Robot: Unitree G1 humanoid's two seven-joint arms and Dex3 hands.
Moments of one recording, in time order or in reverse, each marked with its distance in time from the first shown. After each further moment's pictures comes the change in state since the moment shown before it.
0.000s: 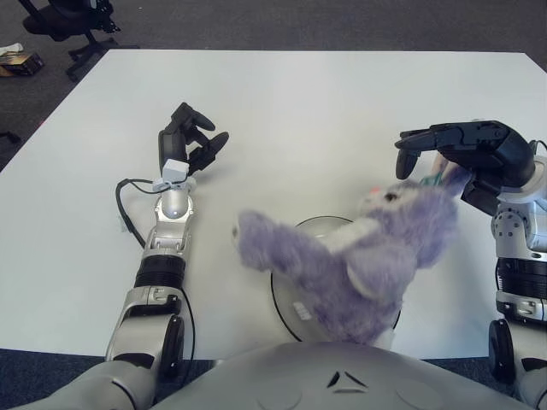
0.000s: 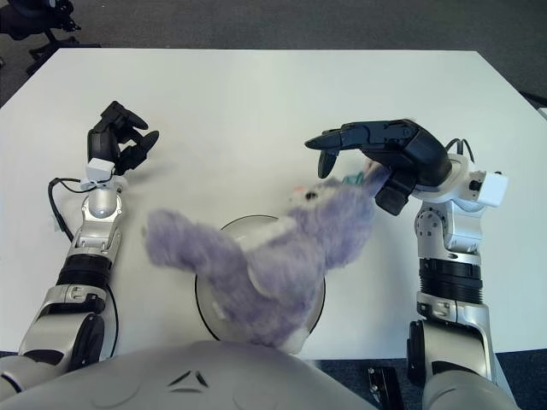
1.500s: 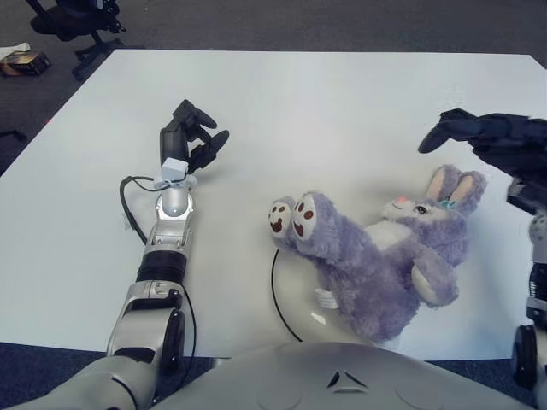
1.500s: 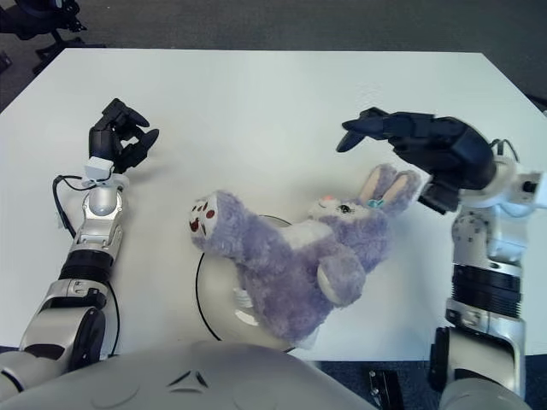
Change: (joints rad) left arm -0.026 0.011 0.001 0.057 -0.039 -0.063 -0.040; right arm 0.093 -0.104 -0.127 -0.095 0.131 0.203 0.015
